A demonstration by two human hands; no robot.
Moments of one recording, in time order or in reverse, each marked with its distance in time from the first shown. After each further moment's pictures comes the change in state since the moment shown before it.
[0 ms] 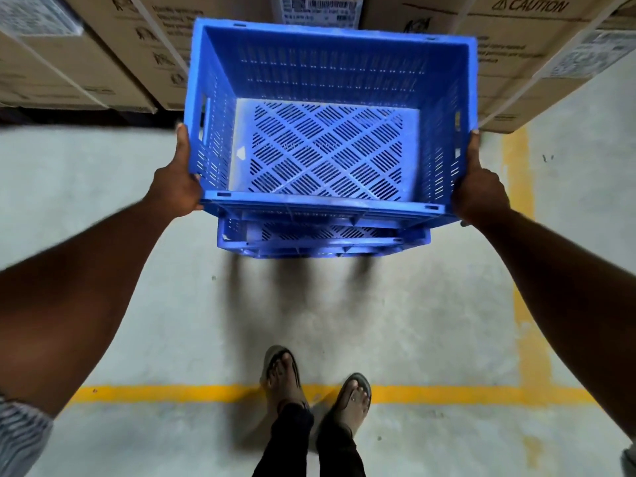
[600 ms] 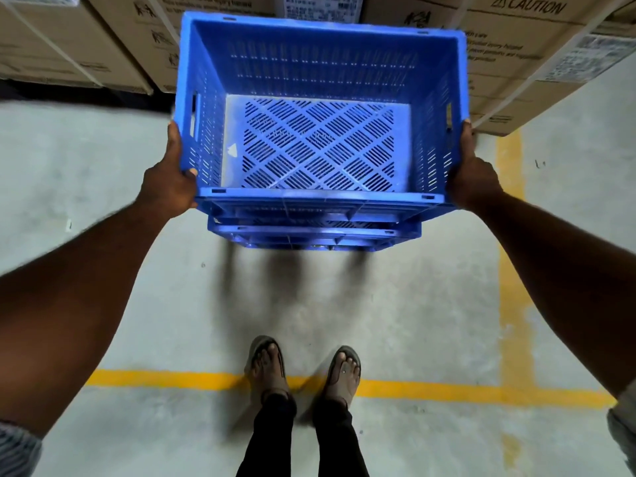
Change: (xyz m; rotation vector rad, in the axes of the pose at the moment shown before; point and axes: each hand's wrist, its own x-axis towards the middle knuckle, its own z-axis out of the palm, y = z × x) left_hand -0.024 -0.017 0.018 -0.022 0.112 -0.039; right_hand 0.013 0.010 -0.006 -0.008 -0.007 -0.120
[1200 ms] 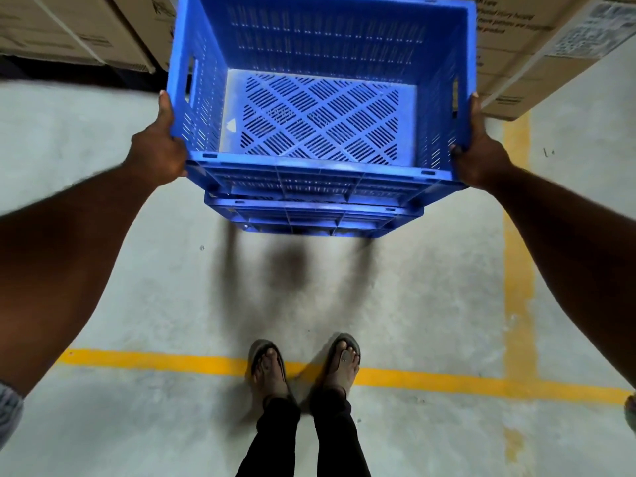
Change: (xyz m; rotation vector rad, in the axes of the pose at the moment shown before) left_hand -0.021 -0.006 0.004 0.013 0.026 -0.036; right_hand -0.020 0.024 0.007 0.151 -0.056 -0.105
